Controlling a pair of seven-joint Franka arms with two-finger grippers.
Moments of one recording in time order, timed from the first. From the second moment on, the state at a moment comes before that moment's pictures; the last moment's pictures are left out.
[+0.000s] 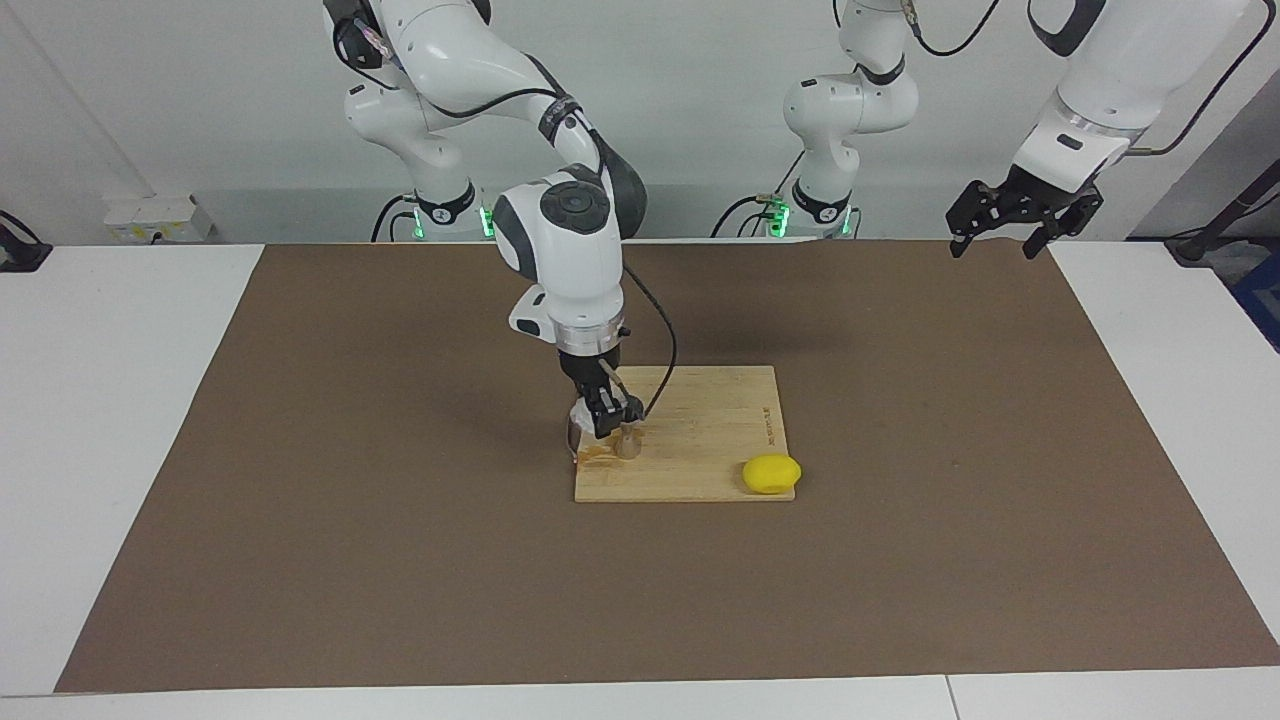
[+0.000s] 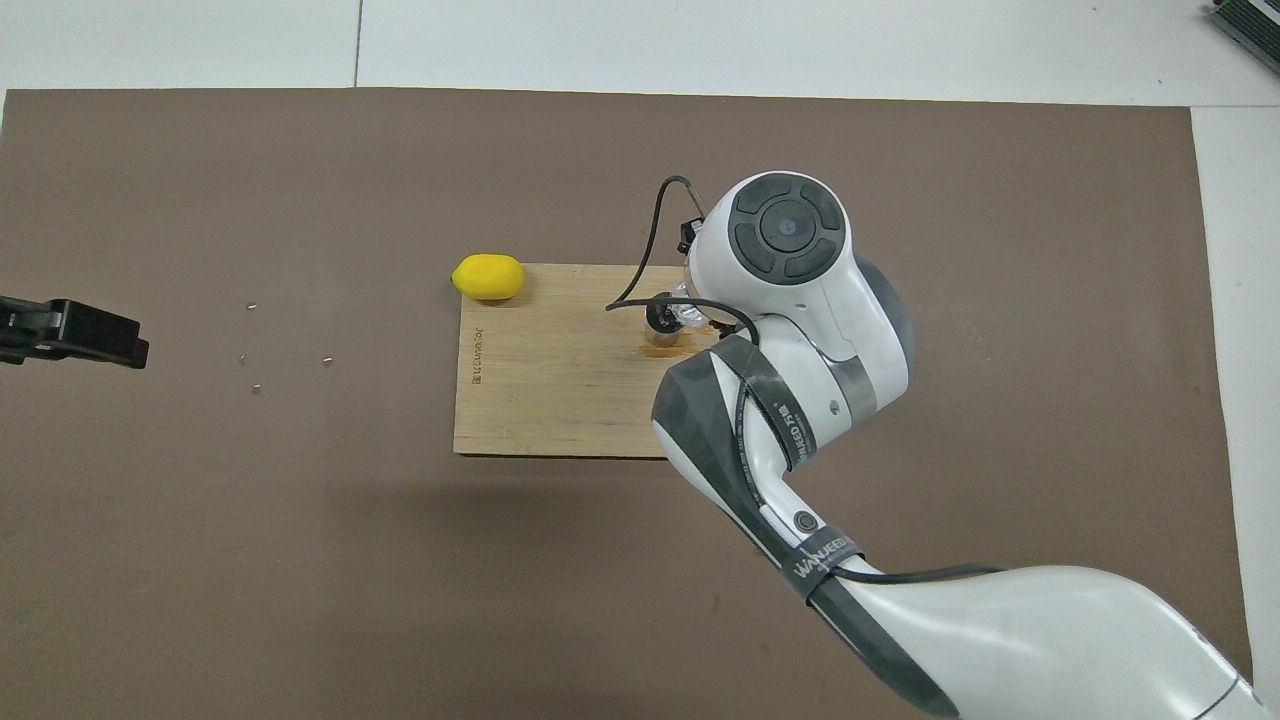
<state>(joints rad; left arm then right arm) 0.02 -0.05 -0.07 -1.59 -0.01 1.50 0.05 0.40 0.42 0.10 -1.55 -0.14 2.10 1.72</state>
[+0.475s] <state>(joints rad) 0.02 -0.05 -0.07 -1.59 -0.01 1.50 0.05 0.40 0.42 0.10 -1.55 -0.14 2.10 1.73</state>
